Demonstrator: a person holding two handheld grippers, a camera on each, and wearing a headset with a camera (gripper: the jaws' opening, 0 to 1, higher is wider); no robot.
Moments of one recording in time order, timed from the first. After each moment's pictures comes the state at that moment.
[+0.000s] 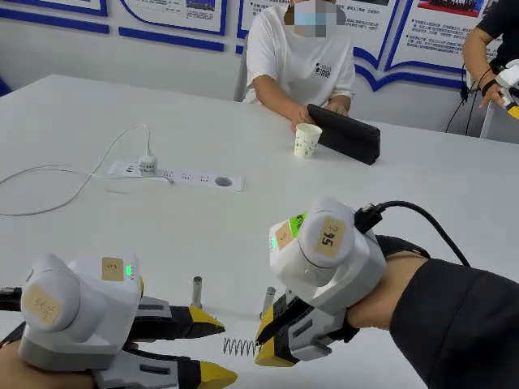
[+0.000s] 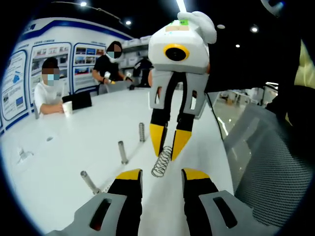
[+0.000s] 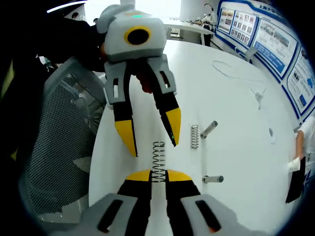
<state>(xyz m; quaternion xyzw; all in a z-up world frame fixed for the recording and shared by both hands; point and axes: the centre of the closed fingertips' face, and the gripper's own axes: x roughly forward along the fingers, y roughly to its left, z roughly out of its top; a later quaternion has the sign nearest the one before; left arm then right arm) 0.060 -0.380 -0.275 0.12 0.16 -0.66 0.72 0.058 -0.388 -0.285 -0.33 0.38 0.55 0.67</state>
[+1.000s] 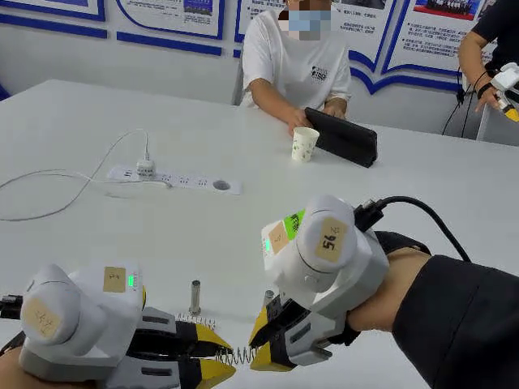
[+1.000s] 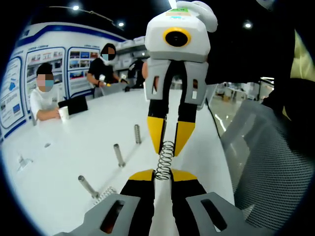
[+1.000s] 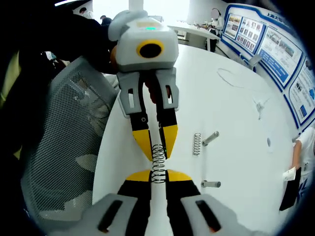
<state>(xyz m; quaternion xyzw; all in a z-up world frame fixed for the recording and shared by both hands) 0.053 -0.382 -0.273 0.13 0.15 -0.67 0.71 0.048 -0.381 -0.265 -0.35 0.36 0.56 0.66</state>
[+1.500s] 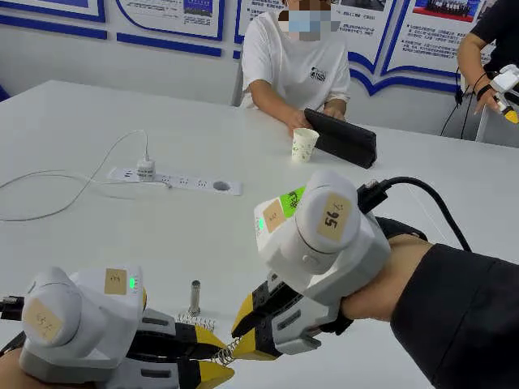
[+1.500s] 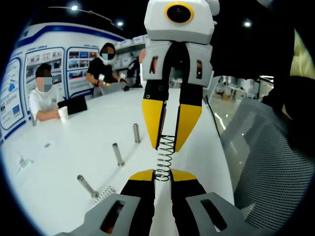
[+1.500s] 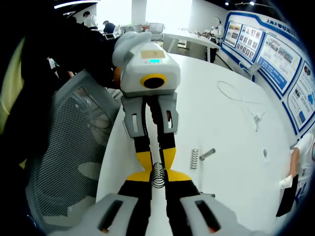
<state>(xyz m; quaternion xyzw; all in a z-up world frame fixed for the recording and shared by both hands) 0.050 -0.382 -0.274 0.14 0.15 -0.68 0.71 0.047 -0.358 -0.241 -0.34 0.33 0.57 0.67</state>
